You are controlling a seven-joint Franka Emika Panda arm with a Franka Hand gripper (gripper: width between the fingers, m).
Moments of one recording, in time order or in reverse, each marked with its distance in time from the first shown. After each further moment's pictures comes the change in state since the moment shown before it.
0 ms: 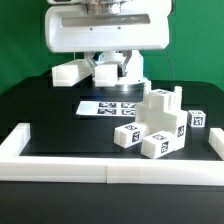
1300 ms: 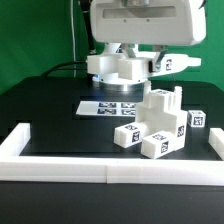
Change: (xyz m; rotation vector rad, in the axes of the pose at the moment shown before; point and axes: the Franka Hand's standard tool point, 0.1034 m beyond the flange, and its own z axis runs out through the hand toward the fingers) arm -0.002 -0.063 -0.002 0.006 -0.002 0.573
